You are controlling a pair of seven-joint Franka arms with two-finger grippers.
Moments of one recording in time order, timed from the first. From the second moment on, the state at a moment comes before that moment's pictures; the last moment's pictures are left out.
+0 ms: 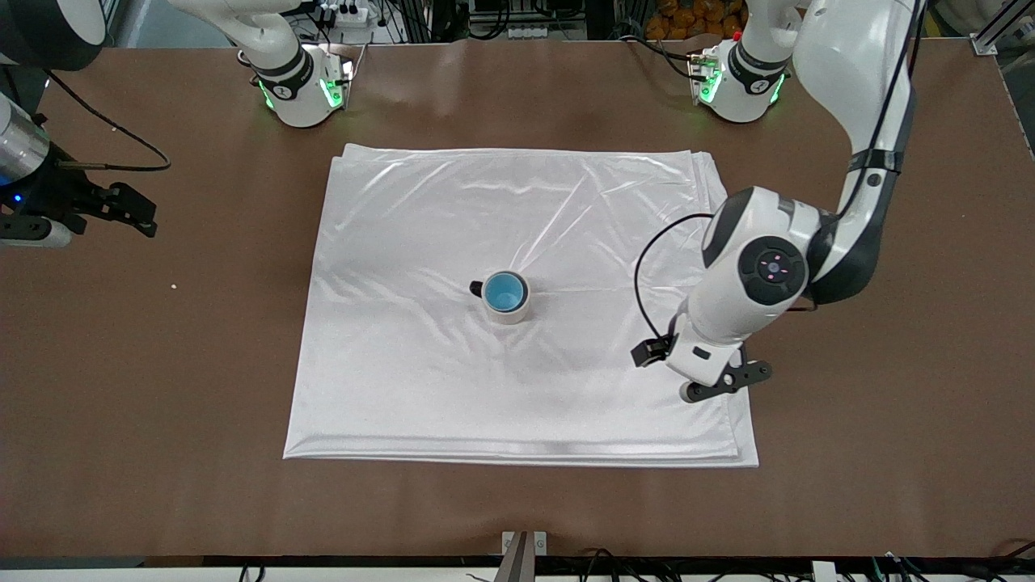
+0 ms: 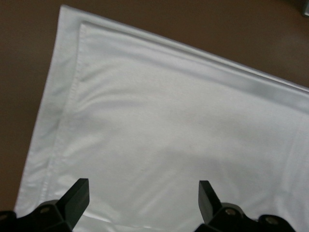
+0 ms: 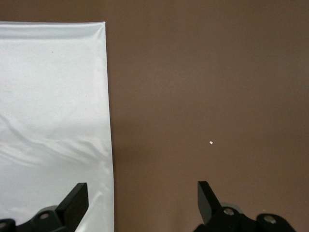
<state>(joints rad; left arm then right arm) -0.23 0.58 -0.18 -1.39 0.06 2.01 -0.67 0.01 -0.08 -0.02 -1.79 -0.08 1.73 0.05</state>
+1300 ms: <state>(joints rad) 0.06 0.21 -0.19 -1.68 0.04 1.75 -0.15 -0.04 -0.05 -0.02 -1.78 -0.06 1.75 0.05</state>
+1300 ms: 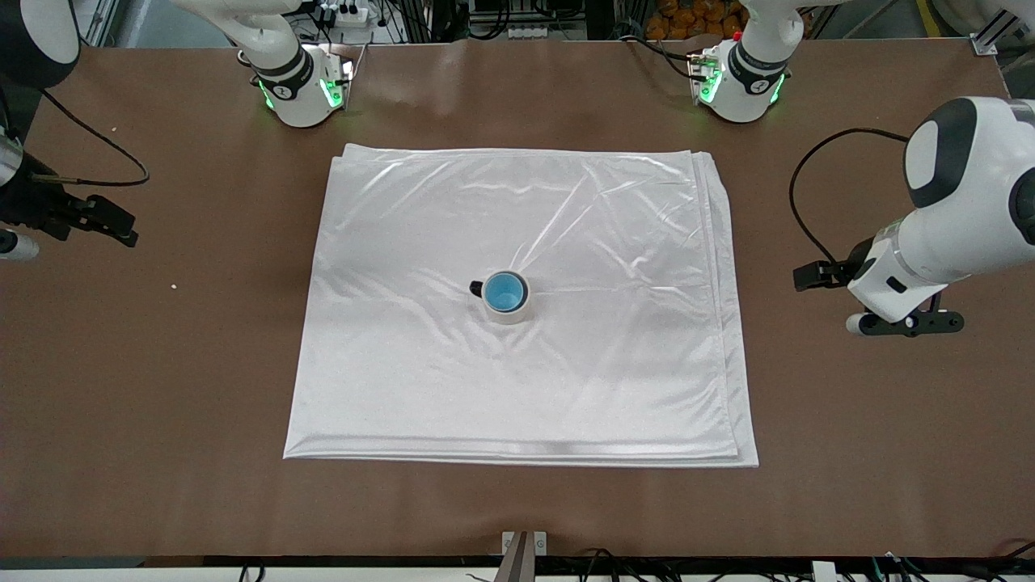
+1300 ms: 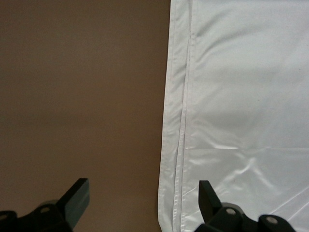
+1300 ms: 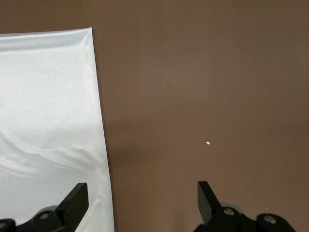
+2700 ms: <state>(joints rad) 0.10 -0.05 -0.16 -1.68 0.00 1.73 -0.08 -0.04 -0.05 -0.01 -1.78 -0.06 1.75 0.05</state>
